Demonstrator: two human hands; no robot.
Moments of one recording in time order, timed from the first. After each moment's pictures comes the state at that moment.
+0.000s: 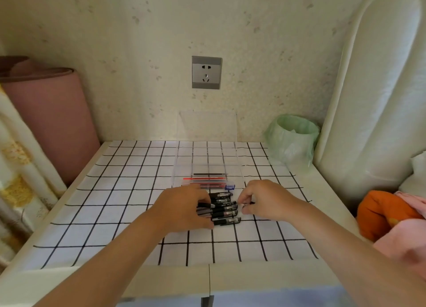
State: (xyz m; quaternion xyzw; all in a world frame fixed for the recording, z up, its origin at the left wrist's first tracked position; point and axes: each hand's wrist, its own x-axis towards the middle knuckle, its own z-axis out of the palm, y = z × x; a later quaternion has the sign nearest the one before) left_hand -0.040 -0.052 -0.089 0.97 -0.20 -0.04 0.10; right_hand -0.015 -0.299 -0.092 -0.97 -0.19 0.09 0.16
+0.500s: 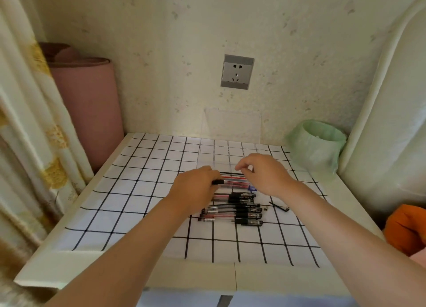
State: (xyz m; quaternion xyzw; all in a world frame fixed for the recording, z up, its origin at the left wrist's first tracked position) left_hand -0.022 -0.023 -0.092 0.97 -0.17 0.08 0.16; right_hand 0.030 -0.231 -0.075 -0.96 -0.19 -0.05 0.21
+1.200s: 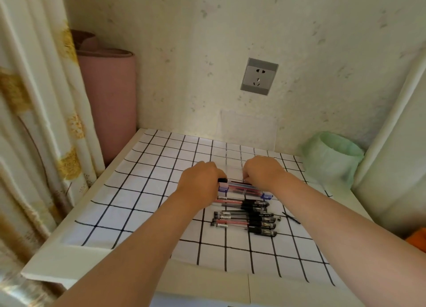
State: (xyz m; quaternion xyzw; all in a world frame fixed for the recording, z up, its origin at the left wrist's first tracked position) left_hand 0.002 0.000 -0.103 0.97 -0.13 0.10 0.15; right_hand 0.082 -0.187 -0.080 -0.96 -0.22 0.04 -0.15
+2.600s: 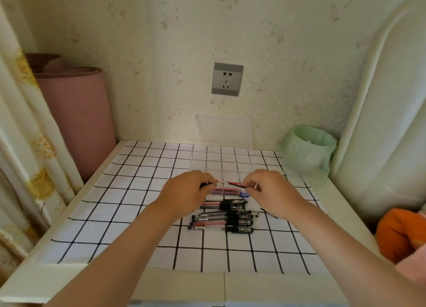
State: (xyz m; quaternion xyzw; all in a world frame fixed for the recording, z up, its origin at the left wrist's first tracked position) left_hand -0.019 -0.025 -0.081 0.95 -0.15 0.06 0.26; right_hand -0.004 -0.261 -0.070 -0.96 -0.20 -0.06 0.18
